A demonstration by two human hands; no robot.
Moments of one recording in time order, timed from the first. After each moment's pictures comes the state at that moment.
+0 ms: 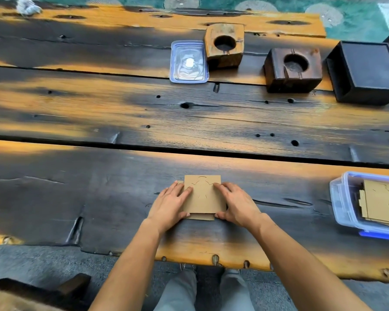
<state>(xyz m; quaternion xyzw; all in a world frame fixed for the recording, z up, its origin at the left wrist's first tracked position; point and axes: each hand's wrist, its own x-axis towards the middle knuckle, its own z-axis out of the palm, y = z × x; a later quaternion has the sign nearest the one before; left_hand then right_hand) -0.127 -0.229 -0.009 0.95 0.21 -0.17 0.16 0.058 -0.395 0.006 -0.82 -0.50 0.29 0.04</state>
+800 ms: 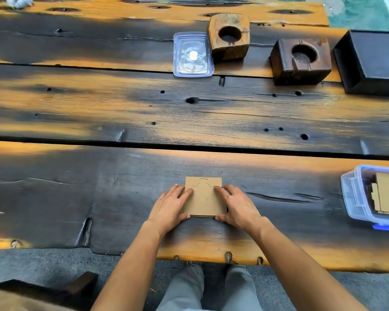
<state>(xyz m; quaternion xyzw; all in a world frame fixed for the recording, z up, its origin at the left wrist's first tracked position) -0.156 -0.209 -0.017 0.94 0.21 -0.19 0.18 0.022 -0.380 -0.011 -0.82 -0.48 0.29 0.03</state>
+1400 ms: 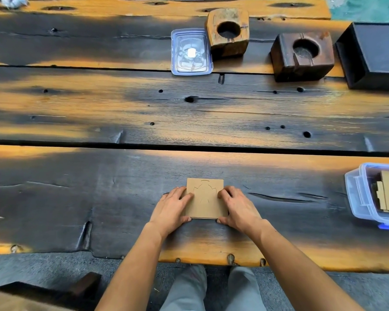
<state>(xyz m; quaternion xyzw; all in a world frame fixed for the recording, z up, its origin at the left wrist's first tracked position) -0.151 -0.208 -0.020 0.94 0.20 -0.21 0.17 0.020 -0.381 -0.018 -0.83 -0.48 0.29 0.03</state>
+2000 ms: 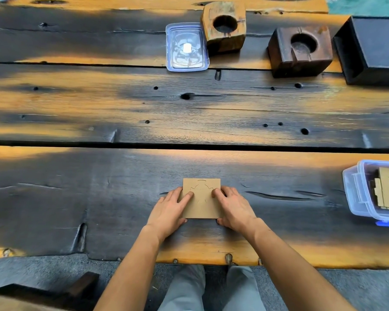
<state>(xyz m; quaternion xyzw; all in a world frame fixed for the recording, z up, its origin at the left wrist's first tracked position) -0.151 -0.213 -0.023 0.94 0.18 -0.22 0.16 0.016 -0.376 -0.023 -0.82 -0.49 0.29 0.00</state>
